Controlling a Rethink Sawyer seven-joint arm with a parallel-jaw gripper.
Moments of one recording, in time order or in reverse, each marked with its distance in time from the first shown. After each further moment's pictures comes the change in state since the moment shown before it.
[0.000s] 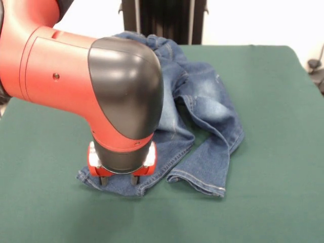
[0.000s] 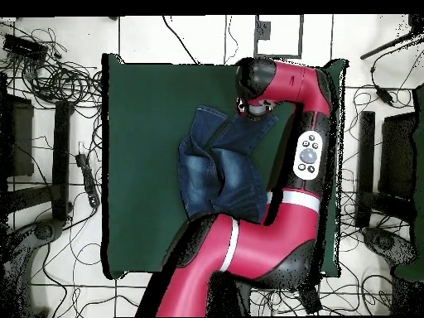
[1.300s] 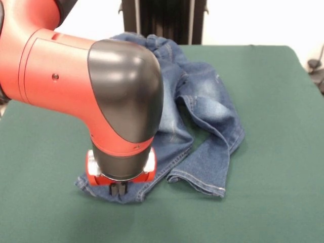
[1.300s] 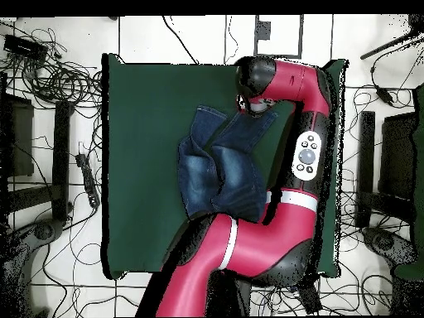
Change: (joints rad) arm 0.001 0.030 0.003 -0.058 0.009 -0.037 -0.068
